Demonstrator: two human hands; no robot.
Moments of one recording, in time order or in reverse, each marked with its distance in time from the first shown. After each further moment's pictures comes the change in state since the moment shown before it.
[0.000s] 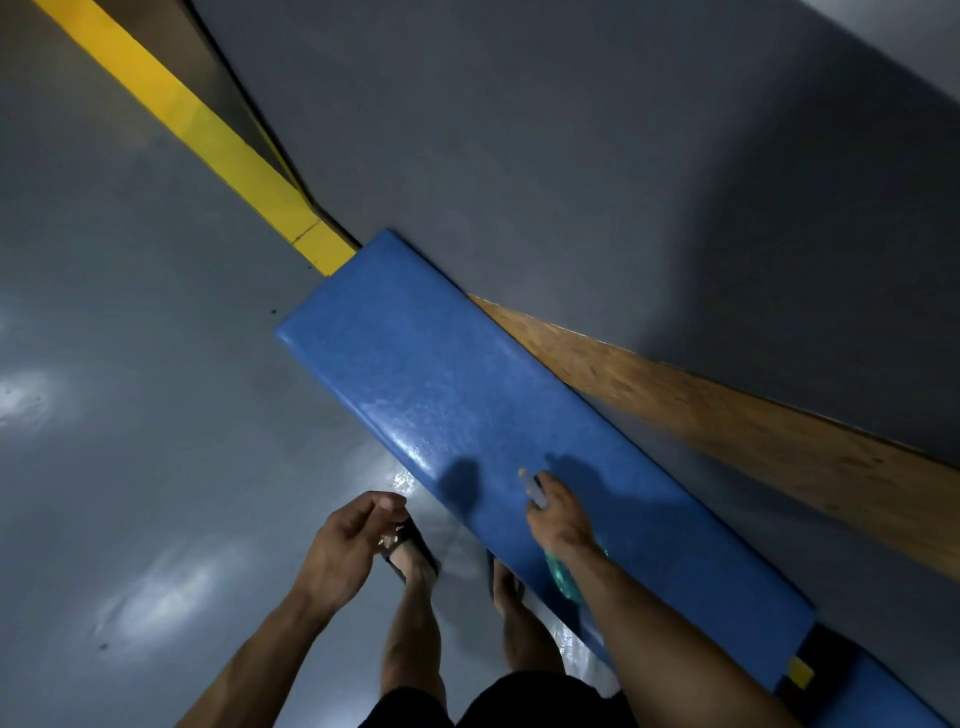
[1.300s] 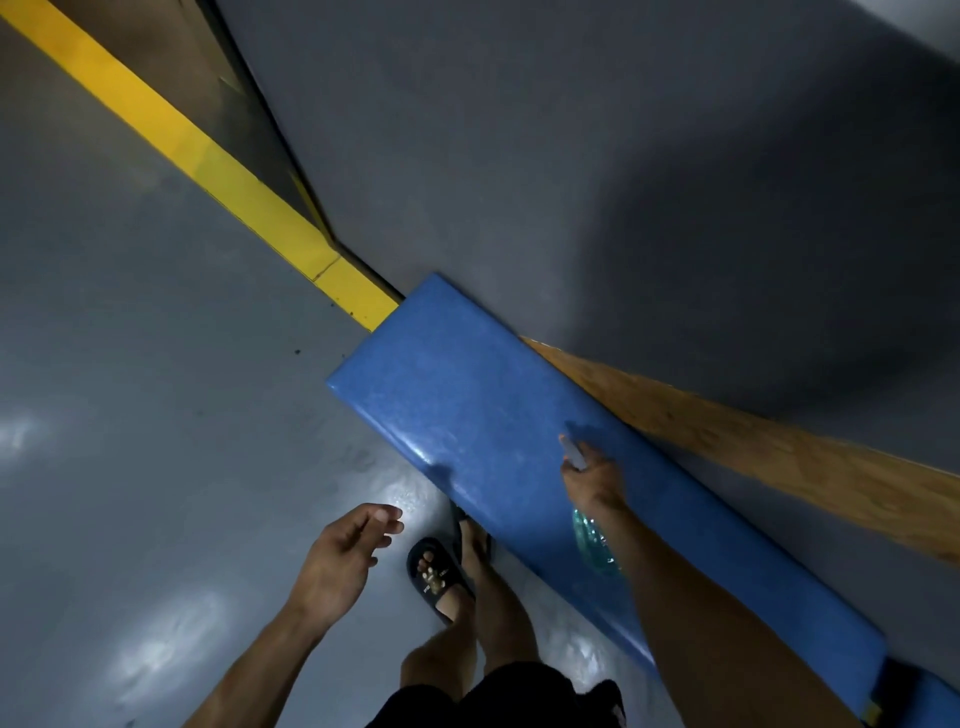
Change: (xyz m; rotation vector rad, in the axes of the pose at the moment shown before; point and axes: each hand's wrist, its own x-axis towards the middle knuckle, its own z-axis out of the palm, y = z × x) left_hand 0.072 0.008 -0.162 -0.010 -0.035 0.008; right_hand 0.054 -0.161 0.003 0.090 0.235 0.155
